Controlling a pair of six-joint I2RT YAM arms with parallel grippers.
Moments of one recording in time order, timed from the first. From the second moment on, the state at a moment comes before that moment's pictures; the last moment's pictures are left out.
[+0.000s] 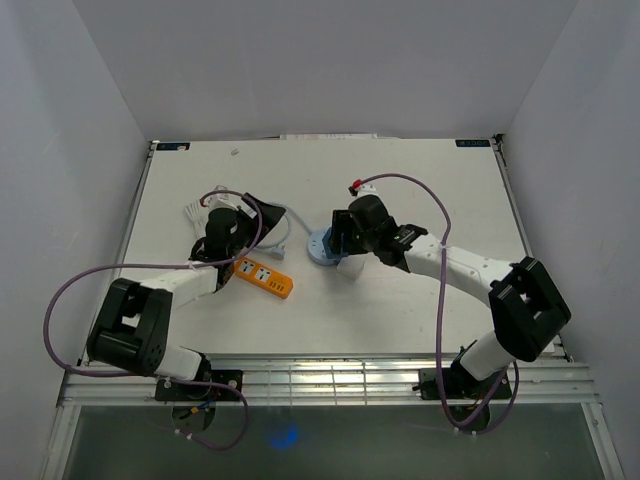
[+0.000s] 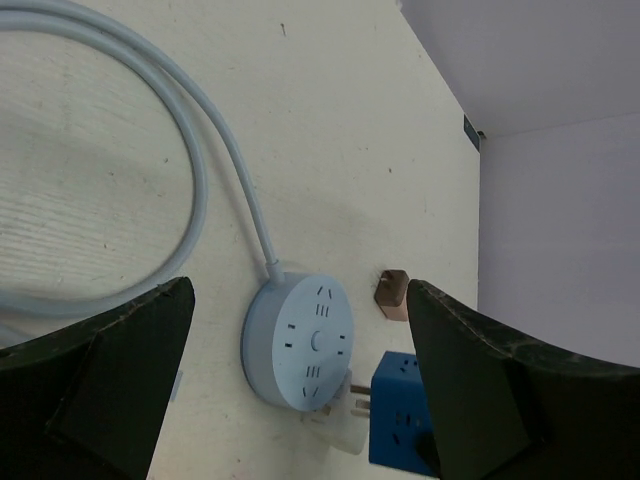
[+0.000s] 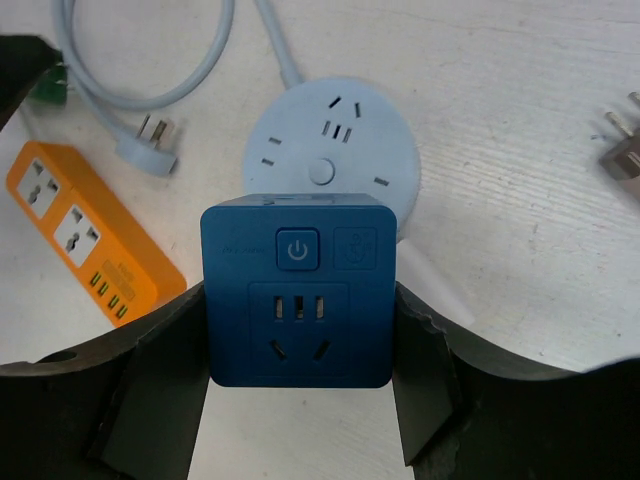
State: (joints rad) left arm -0.31 1.47 0.62 0.52 0.07 -0.99; right arm 0.76 1.51 0.99 -0.16 0.08 0.51
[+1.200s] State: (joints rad) left arm -0.31 1.23 0.39 0.63 -0.05 -0.88; right arm 0.87 1.77 1.30 -0.46 0.37 0.79
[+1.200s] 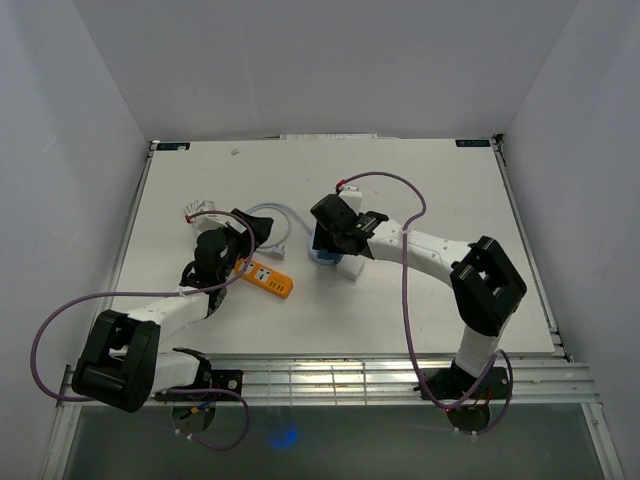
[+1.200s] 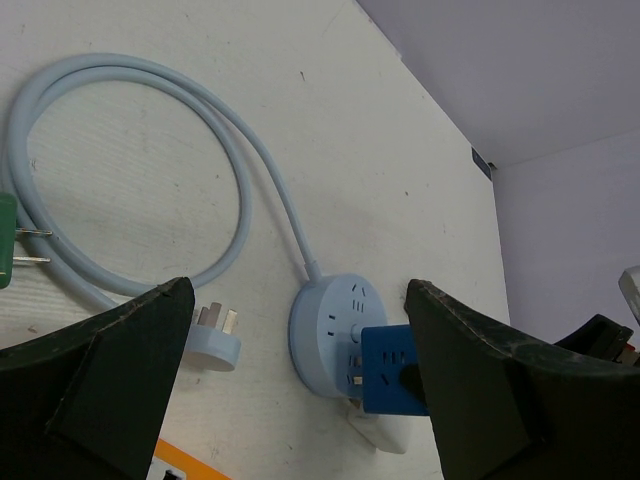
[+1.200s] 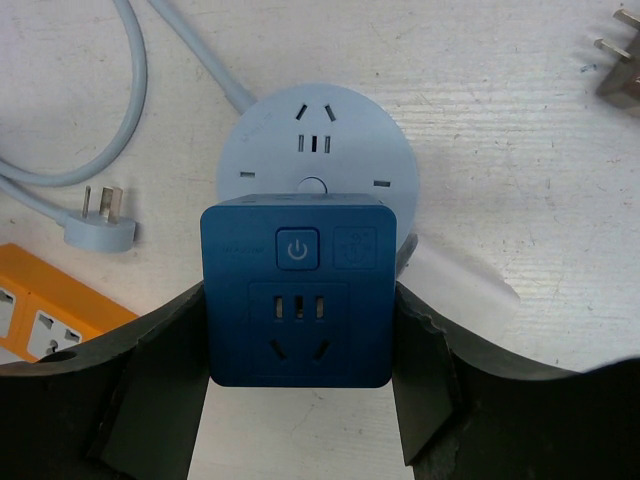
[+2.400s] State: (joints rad) left arm -0.31 1.27 0.39 0.62 -0.06 -0.88; right arm 0.91 1.90 1.43 -0.58 0.48 0.78
